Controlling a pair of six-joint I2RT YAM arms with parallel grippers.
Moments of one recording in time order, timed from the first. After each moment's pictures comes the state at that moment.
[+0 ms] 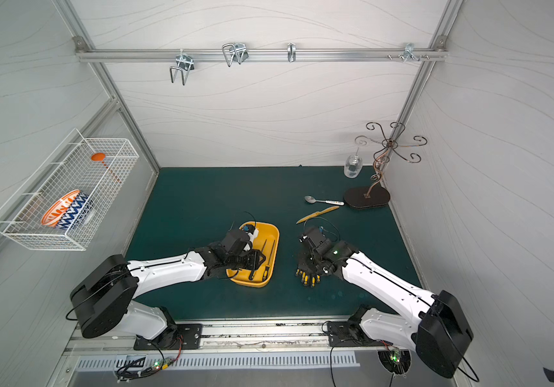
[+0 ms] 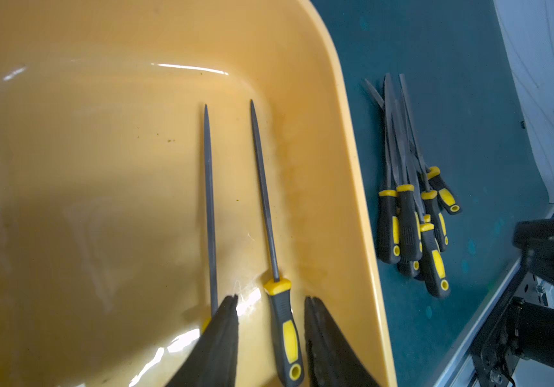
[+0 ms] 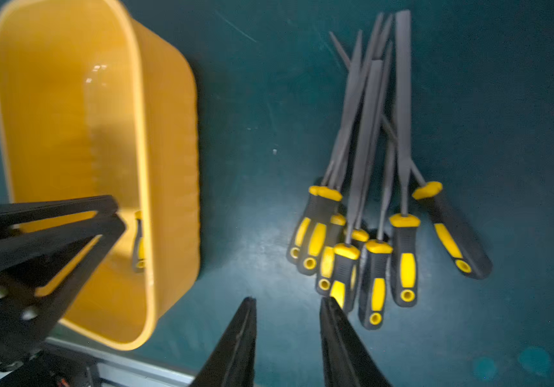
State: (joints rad) left arm -0.81 1.45 0.69 -0.08 0.12 -0.62; right arm 0.78 1.13 0.75 -0.75 0.01 0.86
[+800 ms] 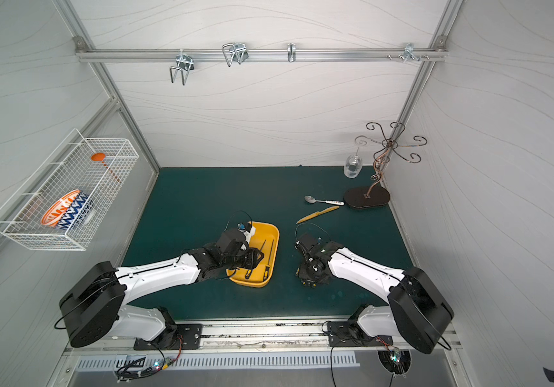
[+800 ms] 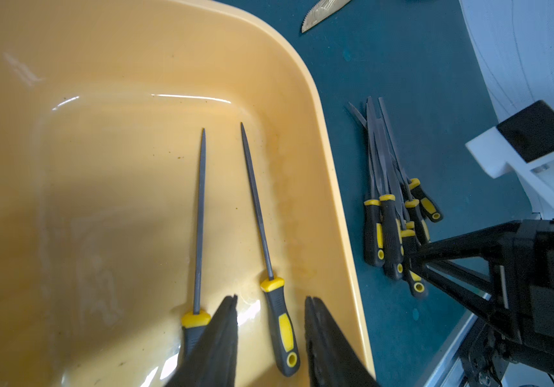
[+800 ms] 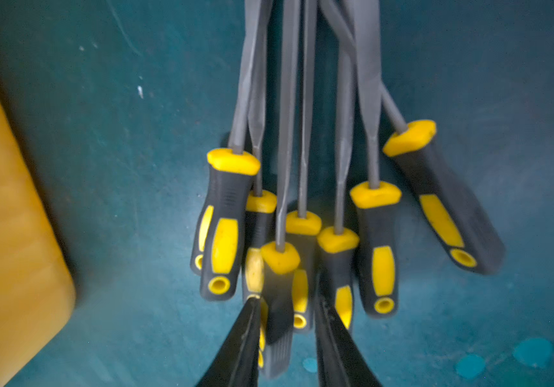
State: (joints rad) left arm -0.81 1.39 0.67 -0.08 0.08 -0.62; right arm 0.78 1.32 0.69 -0.74 -0.02 0.87
